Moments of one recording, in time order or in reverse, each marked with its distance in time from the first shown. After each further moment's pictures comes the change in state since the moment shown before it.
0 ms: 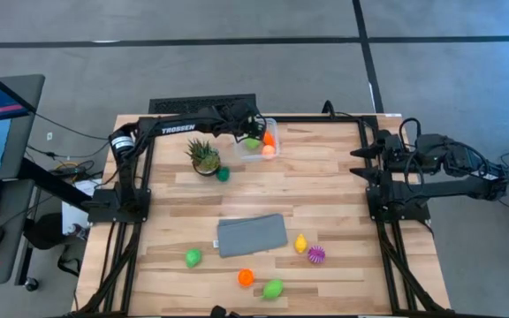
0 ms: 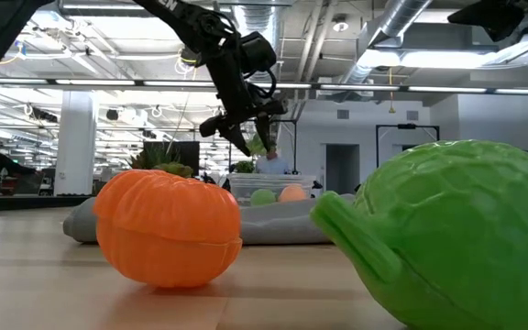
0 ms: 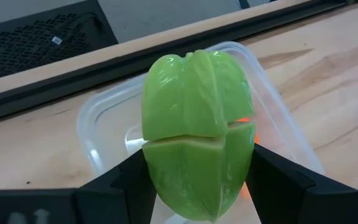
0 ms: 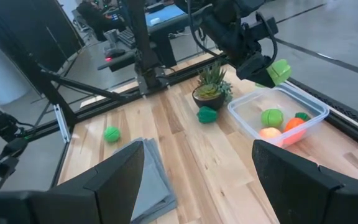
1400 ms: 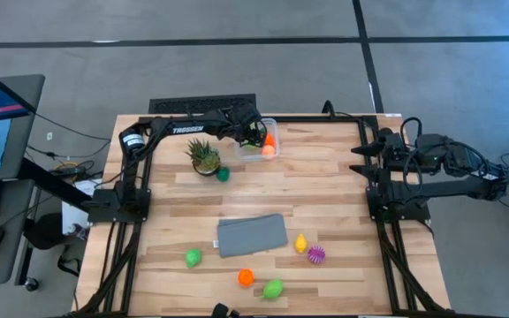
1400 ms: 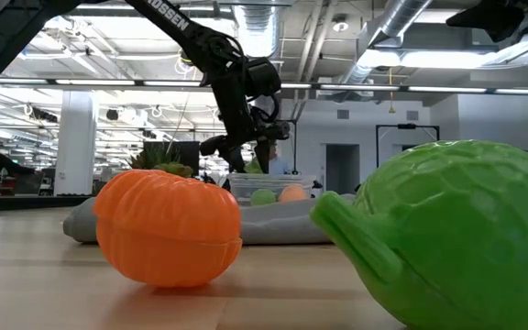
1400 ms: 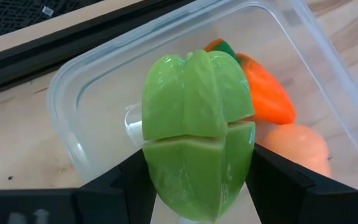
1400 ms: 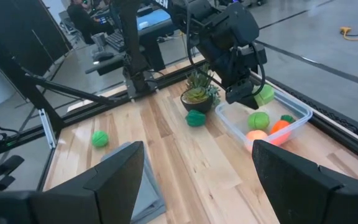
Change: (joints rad) left arm 0.015 0.099 0.001 -0.013 0.046 0.046; right arm 0.000 0.000 0.000 -0.001 0.051 -0.007
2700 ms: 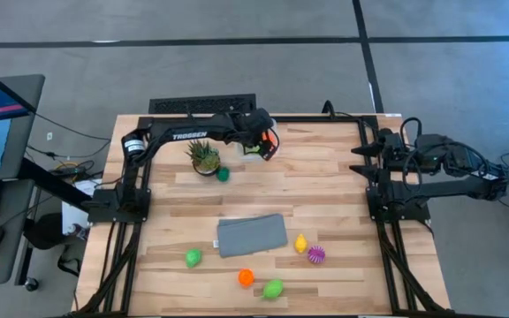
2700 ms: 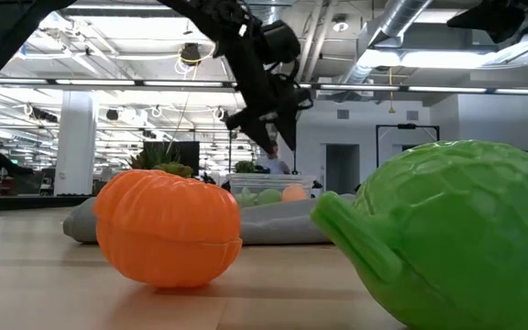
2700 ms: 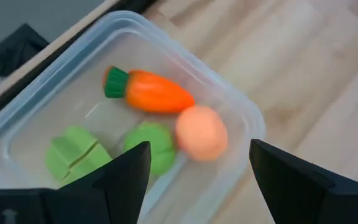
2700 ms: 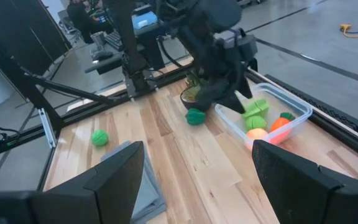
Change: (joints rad) left arm -0.127 -0.002 0.156 -0.098 0.026 0.258; right arm 0.000 0.000 0.000 -0.008 0.000 0.008
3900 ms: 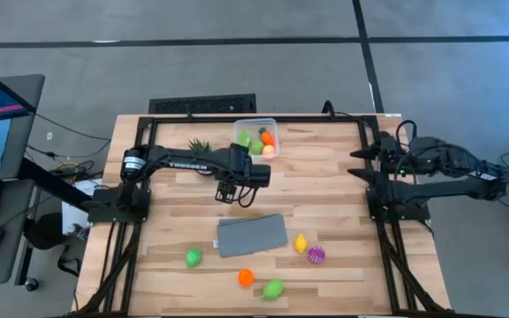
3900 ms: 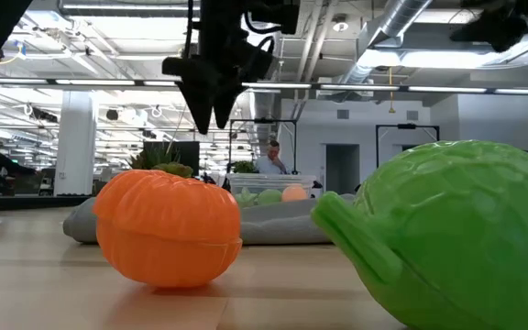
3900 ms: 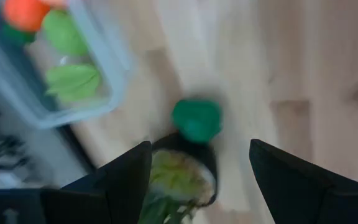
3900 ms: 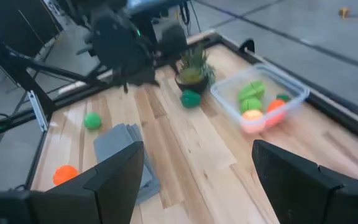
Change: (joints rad) left arm -0.332 -0.007 0.113 -0.761 -0.250 0.641; right arm 0.000 -0.001 -0.029 -0.048 -0.004 0.006
